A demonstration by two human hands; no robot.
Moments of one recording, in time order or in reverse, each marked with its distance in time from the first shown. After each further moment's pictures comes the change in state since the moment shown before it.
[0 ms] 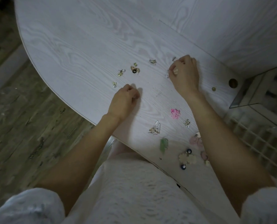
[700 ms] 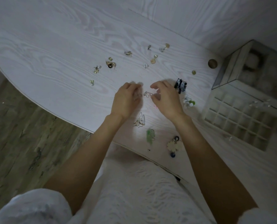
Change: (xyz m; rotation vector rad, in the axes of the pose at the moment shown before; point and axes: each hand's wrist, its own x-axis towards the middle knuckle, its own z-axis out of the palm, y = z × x) left_hand 0.008 0.055 0.039 -0.117 -0.035 -0.065; right_hand -0.100 0.008 0.000 0.272 -0.151 0.114
